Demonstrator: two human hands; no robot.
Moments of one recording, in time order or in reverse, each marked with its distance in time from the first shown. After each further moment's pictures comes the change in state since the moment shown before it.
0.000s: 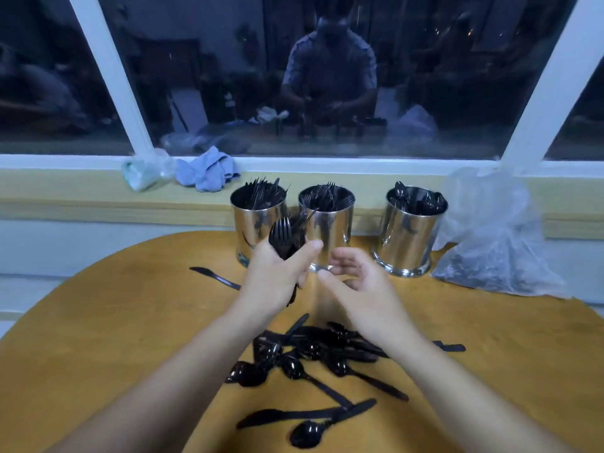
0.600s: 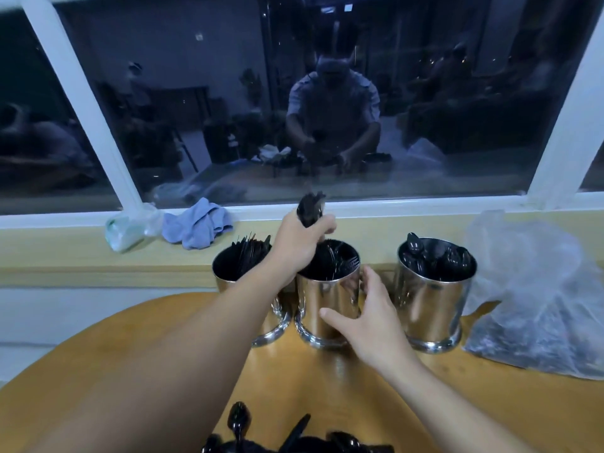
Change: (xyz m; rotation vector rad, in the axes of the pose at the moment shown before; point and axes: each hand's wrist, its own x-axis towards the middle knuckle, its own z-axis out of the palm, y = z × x) left_hand 0.237 -0.012 0.029 0.138 0.039 -0.019; right_hand 0.138 0.050 -0.006 -0.230 0.119 0.017
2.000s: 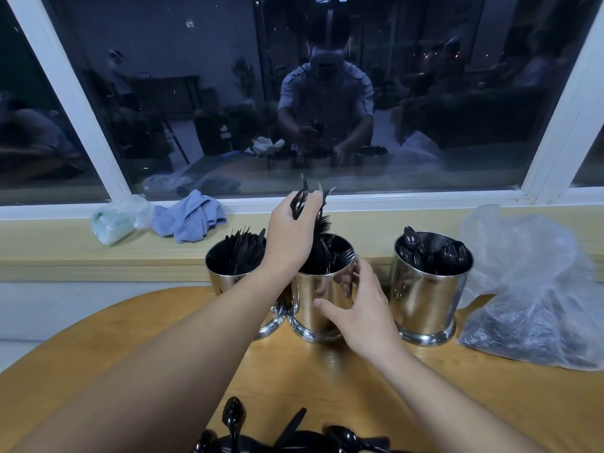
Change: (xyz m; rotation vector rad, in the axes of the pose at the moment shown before) left_hand -0.019 0.011 0.004 -0.190 0.140 0.085; right_hand 0.012 0.008 0.014 0.021 0.036 -0.047
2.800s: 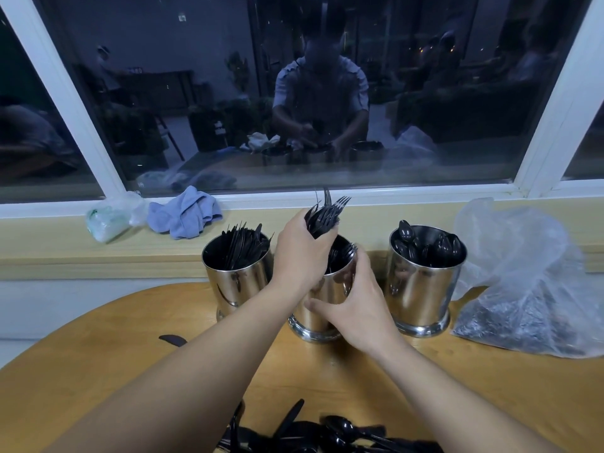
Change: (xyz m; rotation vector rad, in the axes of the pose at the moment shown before) left_hand -0.025 -0.020 0.017 0.322 0.014 0.076; right_hand -0.004 -0.009 -0.005 0.009 -0.042 0.006
